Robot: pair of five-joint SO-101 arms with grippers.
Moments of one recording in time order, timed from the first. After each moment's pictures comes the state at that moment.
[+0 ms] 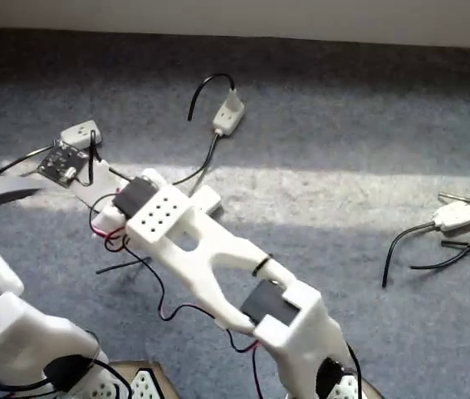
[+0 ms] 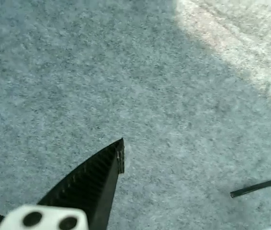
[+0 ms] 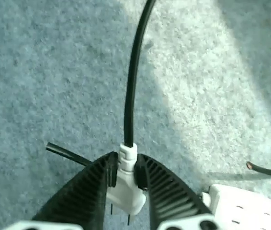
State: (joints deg) left arm -51.4 8.8 -10.2 95.8 -10.6; right arm -57.0 27.1 -22.6 68.6 10.8
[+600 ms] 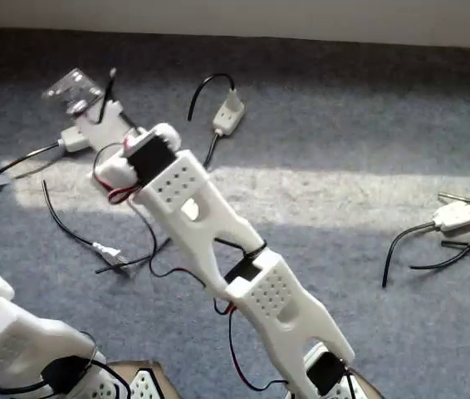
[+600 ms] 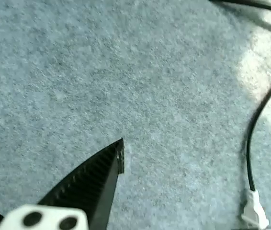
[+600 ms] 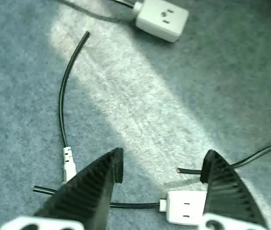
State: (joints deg) left arm -57.8 8.8 -9.4 90.2 -2.6; right arm -48.4 47.8 -82.8 96.0 3.5
